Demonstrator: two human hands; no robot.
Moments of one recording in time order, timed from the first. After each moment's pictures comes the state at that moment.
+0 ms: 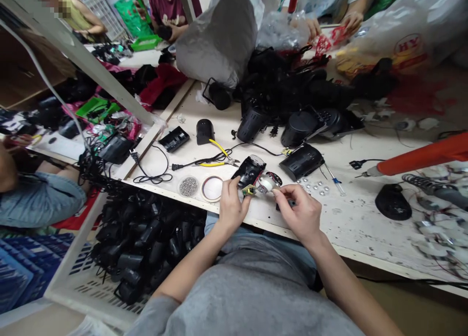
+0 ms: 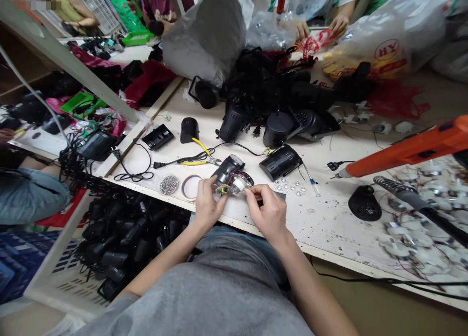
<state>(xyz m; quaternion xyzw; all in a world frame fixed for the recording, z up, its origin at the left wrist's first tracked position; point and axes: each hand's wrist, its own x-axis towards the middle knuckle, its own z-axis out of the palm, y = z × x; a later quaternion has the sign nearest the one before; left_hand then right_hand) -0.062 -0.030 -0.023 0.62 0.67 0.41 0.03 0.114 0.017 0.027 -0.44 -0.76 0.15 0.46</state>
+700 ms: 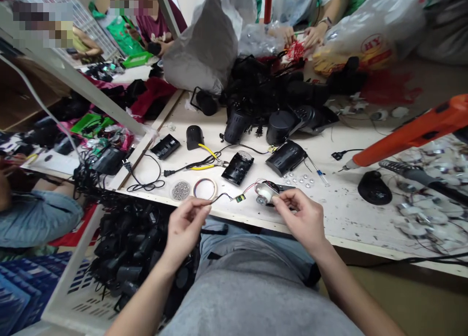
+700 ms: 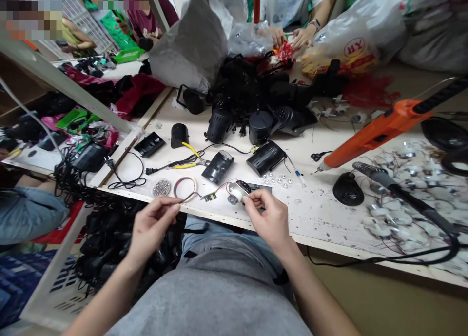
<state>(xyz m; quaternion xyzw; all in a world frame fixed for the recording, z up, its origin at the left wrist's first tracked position) -0.106 -0.087 0.081 0.53 0.67 0.46 0.24 0.144 -0.006 0.036 -0.49 -0.68 0.28 0.46</state>
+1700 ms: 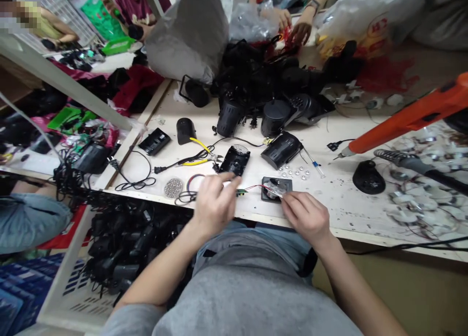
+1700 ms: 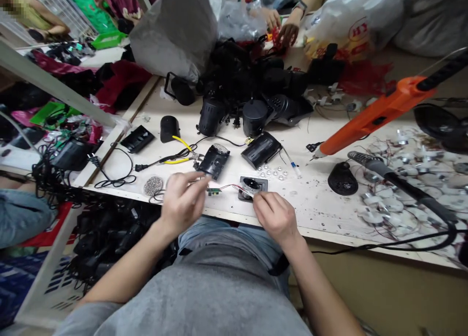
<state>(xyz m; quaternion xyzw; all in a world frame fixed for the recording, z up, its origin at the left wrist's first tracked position) -0.068 -0.029 0.060 0.79 0.52 0.30 -0.11 0.180 -0.004 0.009 -0.35 -0.85 -0.09 0.38</state>
